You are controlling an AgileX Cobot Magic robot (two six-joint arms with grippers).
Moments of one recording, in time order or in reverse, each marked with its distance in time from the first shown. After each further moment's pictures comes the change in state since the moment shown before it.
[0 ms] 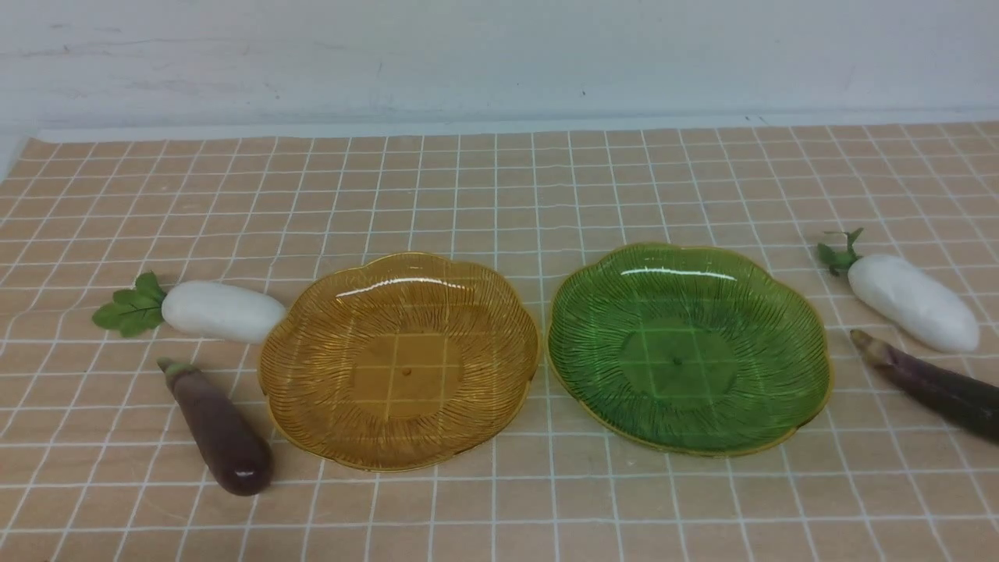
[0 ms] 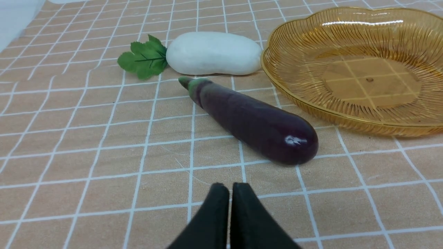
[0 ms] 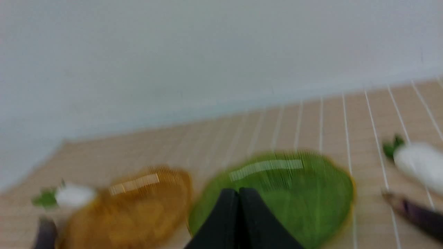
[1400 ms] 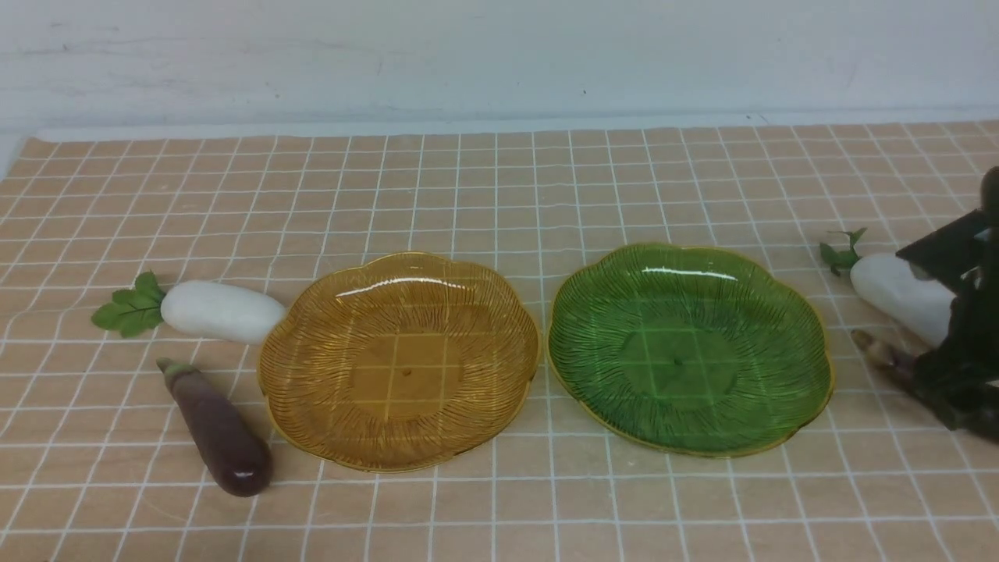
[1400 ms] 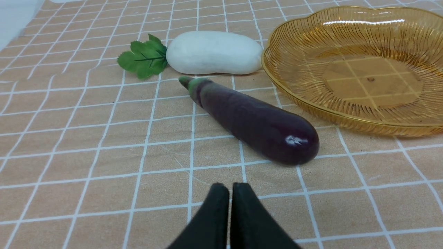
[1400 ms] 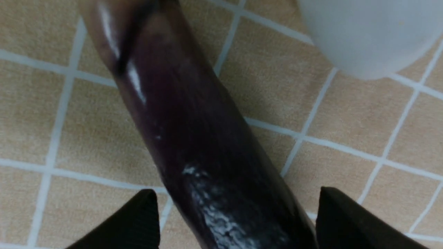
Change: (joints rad) right arm 0.000 1.633 -0.728 -0.923 0.362 0.018; left arm 0.000 0.000 0.000 0.000 0.000 0.000
